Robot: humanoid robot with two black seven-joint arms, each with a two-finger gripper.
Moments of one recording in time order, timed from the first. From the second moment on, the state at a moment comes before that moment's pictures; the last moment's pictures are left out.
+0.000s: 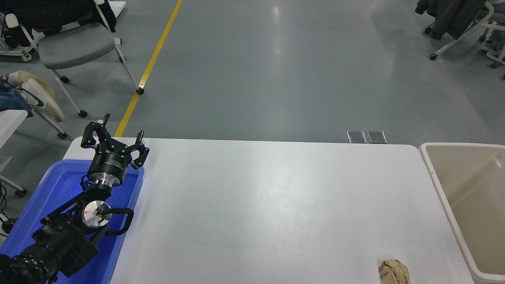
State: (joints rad) left arm -0.58 0.29 -0.81 -0.47 -0.06 -0.51 -0.60; right arm 0.60 -0.47 -0.11 0.01 -0.01 -0.14 0.15
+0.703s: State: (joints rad) left arm -0.58 0.29 -0.81 -0.47 -0.06 -0.51 -0.59; right arm 0.72 -0.50 0.18 0.08 0.05 0.15 0.15
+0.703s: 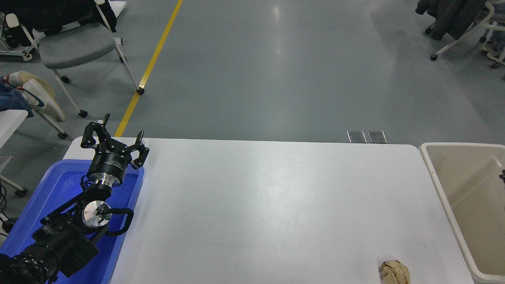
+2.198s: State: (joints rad) left arm -0.58 0.29 -0.81 -0.47 -0.06 -0.51 -0.60; right arm 0.51 -0.34 0.89 0.74 -0.29 0.10 0.52
